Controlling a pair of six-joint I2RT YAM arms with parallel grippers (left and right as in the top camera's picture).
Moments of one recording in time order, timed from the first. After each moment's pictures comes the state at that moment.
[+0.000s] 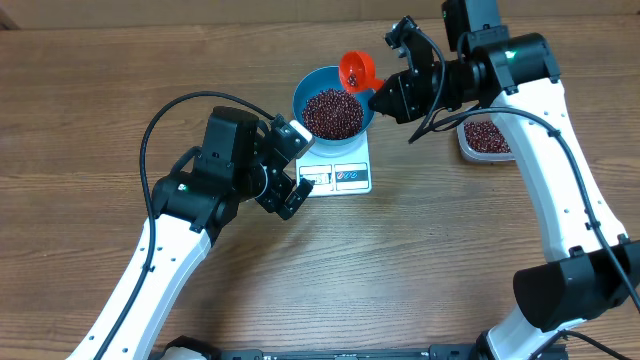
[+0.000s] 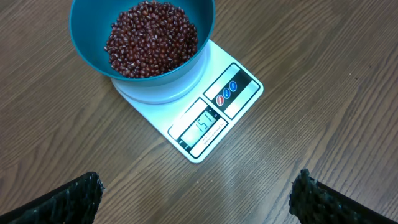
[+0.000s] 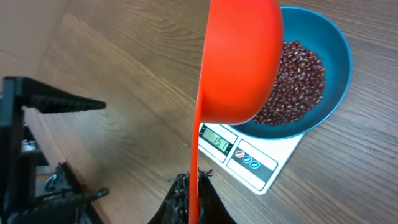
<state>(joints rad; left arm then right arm) -0.35 1.30 1.11 -0.71 0.25 0.34 0.25 1.83 1.92 -1.18 -0.61 -0.11</state>
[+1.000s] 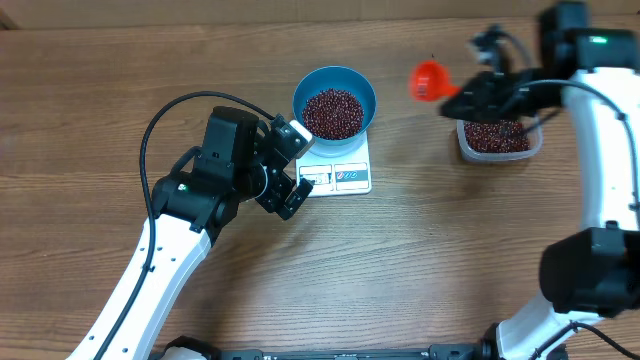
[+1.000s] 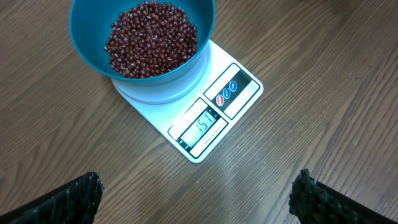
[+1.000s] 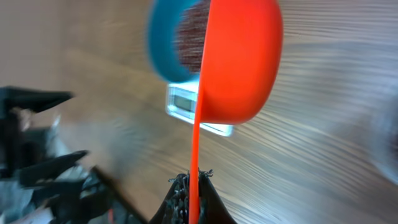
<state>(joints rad) -0.35 1.30 1.11 -0.71 0.25 0.34 -0.14 1.86 1.92 -1.48 -0.75 -0.27</state>
